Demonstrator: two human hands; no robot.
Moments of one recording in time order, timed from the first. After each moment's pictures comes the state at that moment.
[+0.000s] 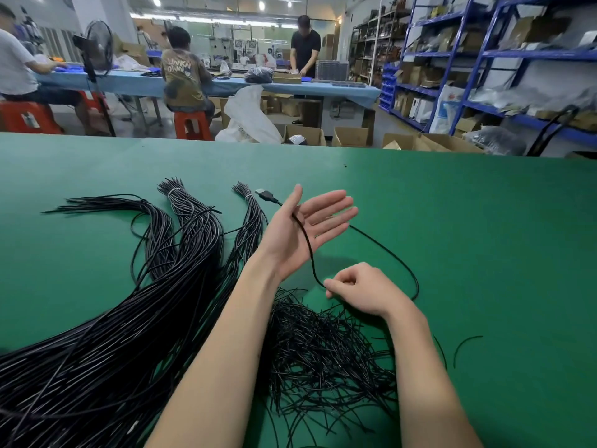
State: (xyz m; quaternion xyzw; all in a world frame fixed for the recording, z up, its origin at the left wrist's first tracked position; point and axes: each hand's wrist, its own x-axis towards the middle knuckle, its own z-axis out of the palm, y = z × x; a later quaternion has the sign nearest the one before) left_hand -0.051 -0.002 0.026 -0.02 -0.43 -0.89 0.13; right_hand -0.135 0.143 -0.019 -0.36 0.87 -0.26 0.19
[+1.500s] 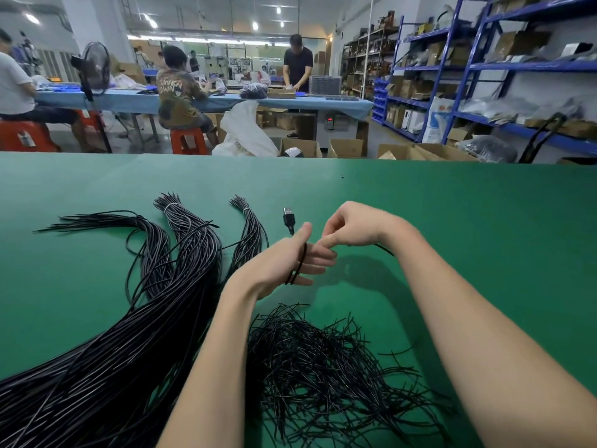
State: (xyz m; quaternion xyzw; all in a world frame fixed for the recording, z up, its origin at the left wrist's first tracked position) left_hand -0.037 -0.027 0.009 0.15 -0.75 -0.64 0.02; right_hand -0.182 0.083 0.071 -0.47 0.84 -0.19 0.18
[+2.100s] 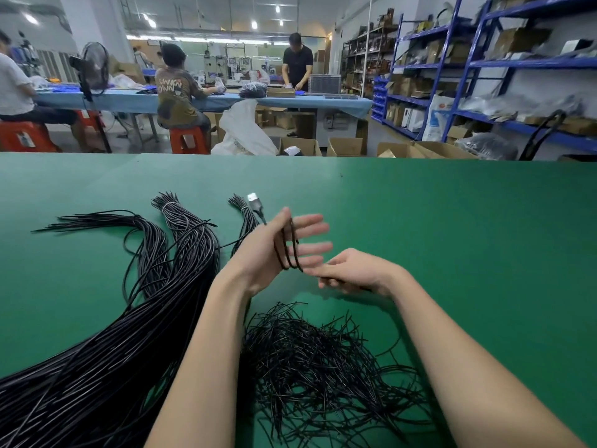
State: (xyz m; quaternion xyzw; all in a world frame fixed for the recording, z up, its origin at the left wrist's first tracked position) left_hand -0.031 -0.032 0.016 0.05 -0.57 -0.81 0.13; right_hand -0.164 0.109 0.006 -0.37 0.80 -0.31 0.36
